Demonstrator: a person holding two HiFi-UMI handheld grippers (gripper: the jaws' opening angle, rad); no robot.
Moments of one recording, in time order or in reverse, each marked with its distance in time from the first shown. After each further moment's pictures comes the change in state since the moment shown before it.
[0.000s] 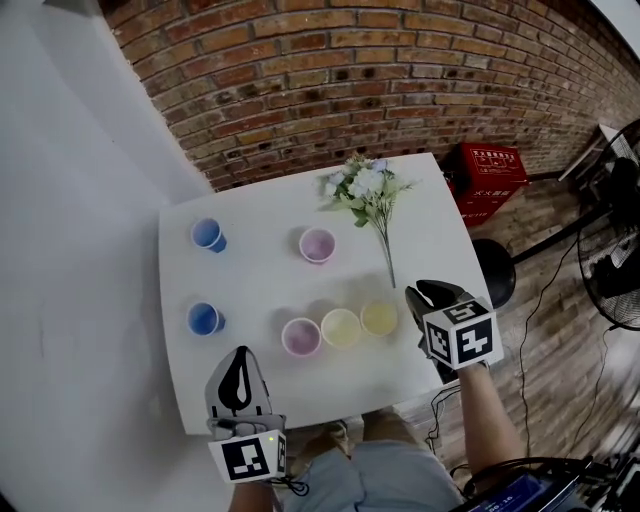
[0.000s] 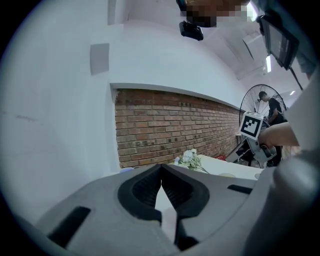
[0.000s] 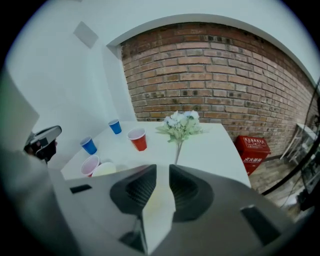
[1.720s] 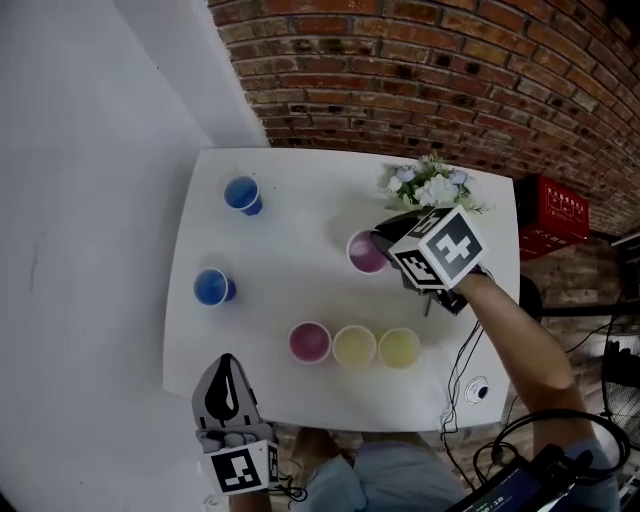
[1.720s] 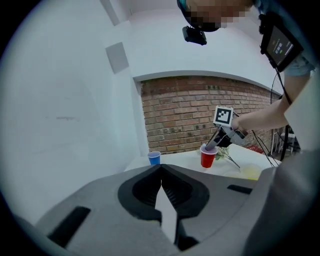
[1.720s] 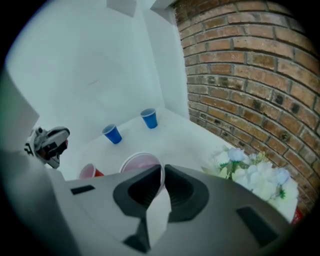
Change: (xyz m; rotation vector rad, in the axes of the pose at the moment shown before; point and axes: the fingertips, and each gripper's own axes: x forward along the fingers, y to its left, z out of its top) left arm -0.022 0.026 -0.034 -0.043 0.165 0.373; right arm 0.152 0.098 0.109 -0.533 0.221 0.553
